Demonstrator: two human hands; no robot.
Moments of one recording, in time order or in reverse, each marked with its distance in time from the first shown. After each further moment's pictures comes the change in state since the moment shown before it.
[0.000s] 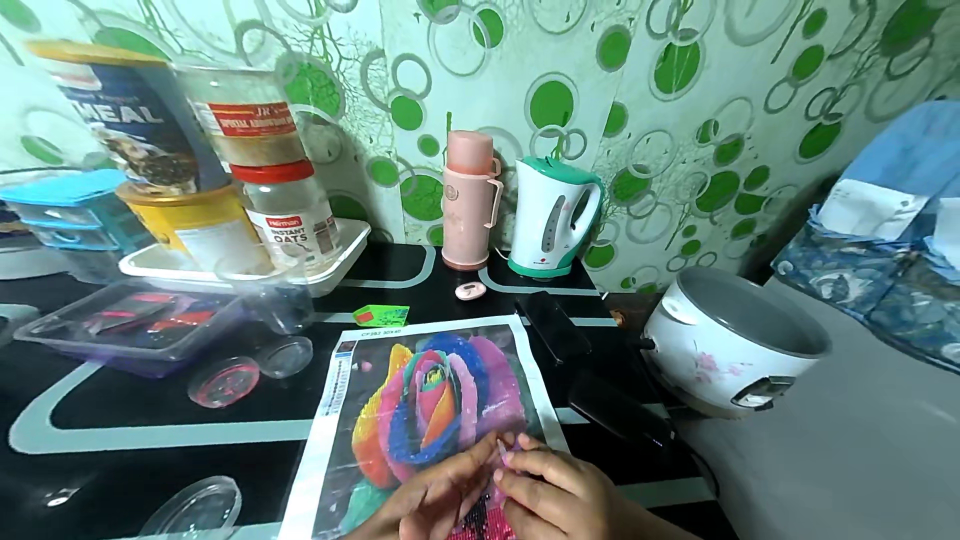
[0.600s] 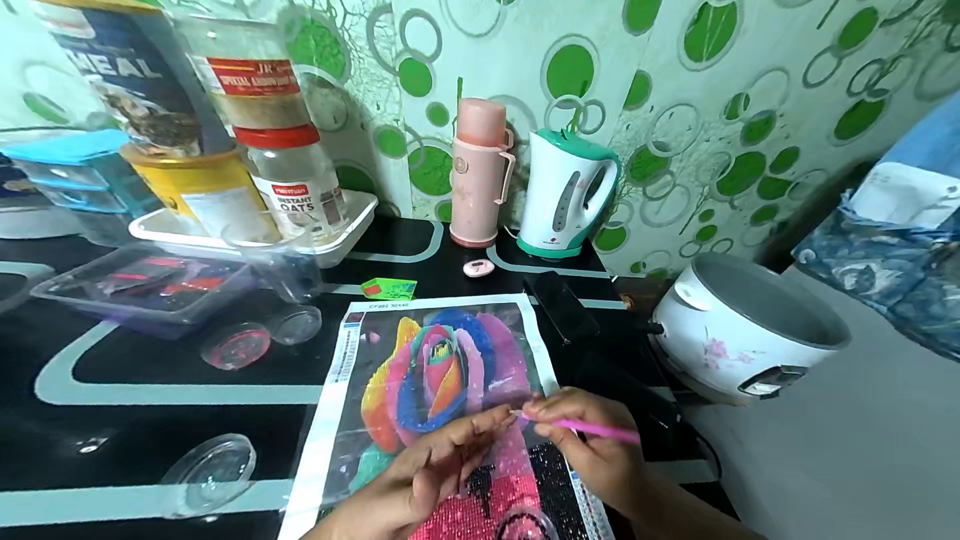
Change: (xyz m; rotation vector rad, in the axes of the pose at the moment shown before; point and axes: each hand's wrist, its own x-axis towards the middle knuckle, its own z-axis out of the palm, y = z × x) left_hand -0.003 -0.002 -0.006 0.055 0.038 -0.028; right_hand -0.004 0.020 0.009 0.629 0.328 0.479
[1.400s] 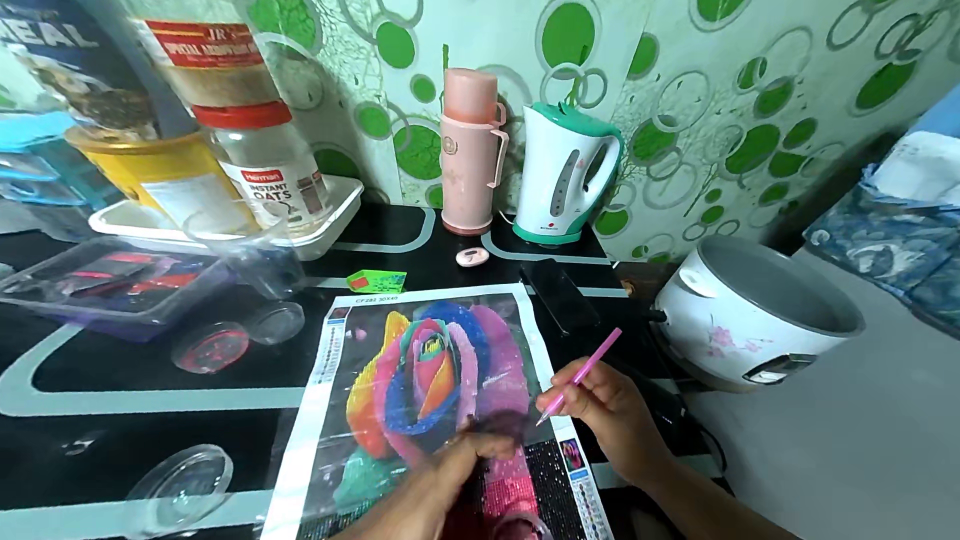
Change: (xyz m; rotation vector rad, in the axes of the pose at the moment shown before) left_hand 0.000 0.002 0.019 0.860 0.024 0.005; right_hand 0.008 -0.001 -0.024 0.351 0.044 0.507
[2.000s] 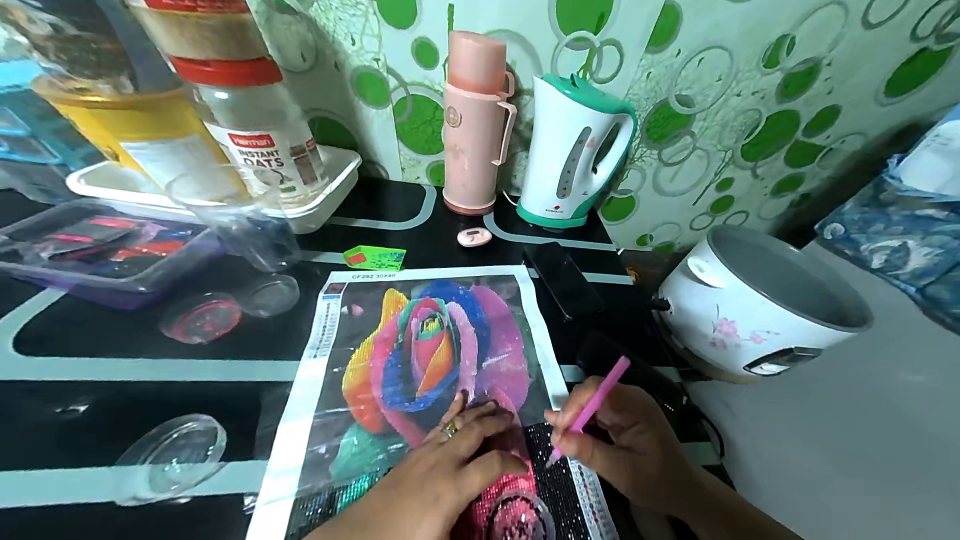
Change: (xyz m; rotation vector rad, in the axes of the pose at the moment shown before) left_hand -0.001 -0.004 0.011 0.382 -0.070 0.062; right_hand -0.016 -0.012 -0.003 -0.169 -0.244 -0.184
